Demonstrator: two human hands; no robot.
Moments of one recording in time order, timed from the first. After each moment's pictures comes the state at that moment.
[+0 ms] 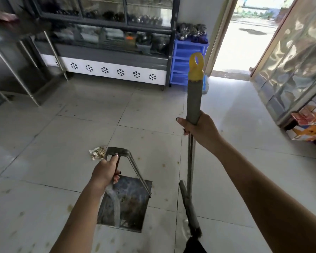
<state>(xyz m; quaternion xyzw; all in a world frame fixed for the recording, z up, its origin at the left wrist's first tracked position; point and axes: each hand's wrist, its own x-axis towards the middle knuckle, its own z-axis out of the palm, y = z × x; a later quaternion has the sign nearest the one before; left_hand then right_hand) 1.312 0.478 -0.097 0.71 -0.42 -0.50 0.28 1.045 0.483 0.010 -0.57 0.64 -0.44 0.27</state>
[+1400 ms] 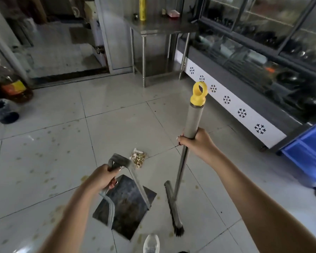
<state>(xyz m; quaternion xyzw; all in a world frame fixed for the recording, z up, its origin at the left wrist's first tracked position) 1.239 0.208 -0.131 0.85 -0.20 -0.39 0.29 1.052 -0.021 -0.042 -0.77 0.36 -0.16 0.50</state>
